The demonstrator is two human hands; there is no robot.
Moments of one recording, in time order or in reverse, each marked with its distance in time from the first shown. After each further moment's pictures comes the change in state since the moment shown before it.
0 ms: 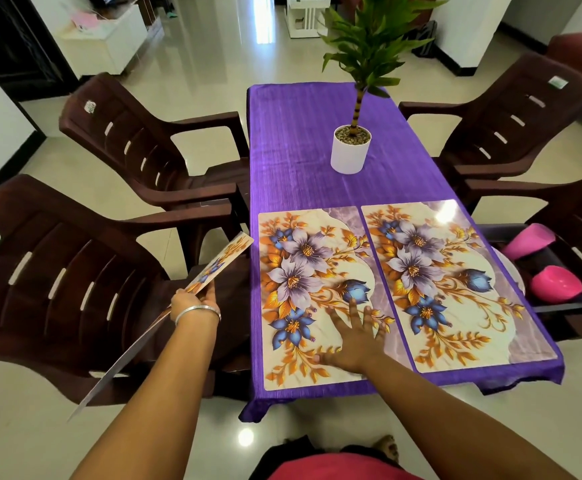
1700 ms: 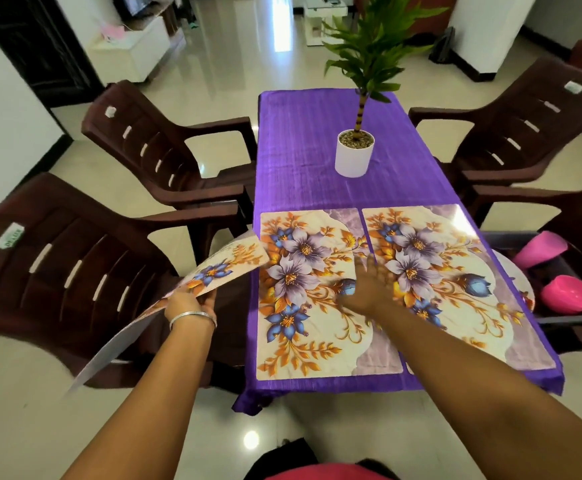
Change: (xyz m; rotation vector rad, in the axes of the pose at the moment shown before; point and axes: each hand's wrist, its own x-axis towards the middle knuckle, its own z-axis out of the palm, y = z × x) left_hand -0.003 0.003 -0.023 0.438 -0.223 0.241; right_hand 0.034 0.024 -0.084 0.223 0.264 -0.035
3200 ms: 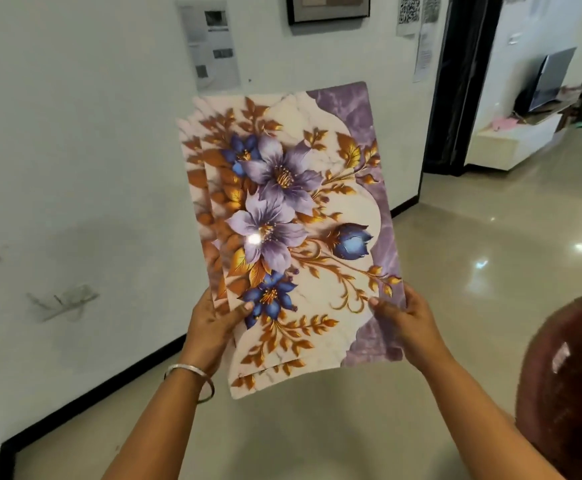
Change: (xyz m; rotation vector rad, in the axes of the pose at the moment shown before) left_hand 0.166 0.674 -0.474 0.420 0.006 0.988; right_hand -0.116 -0.882 0.288 1.149 -0.580 -0.785
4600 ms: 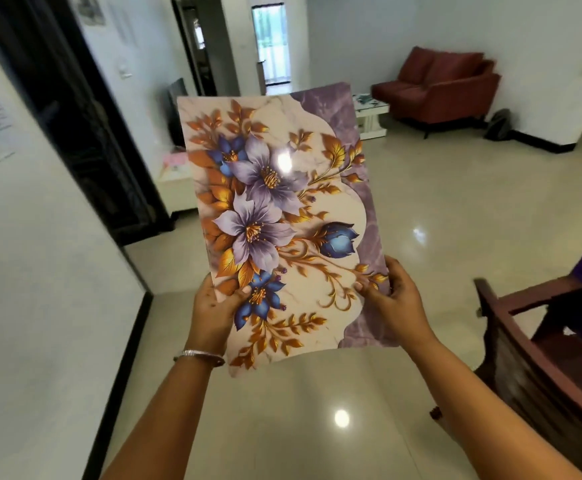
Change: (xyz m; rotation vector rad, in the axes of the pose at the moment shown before) left_hand 0.796 -0.130 0.900 -0.160 -1.020 0.047; right_hand 0.714 -0.048 -0.552 -0.385 1.084 -0.220
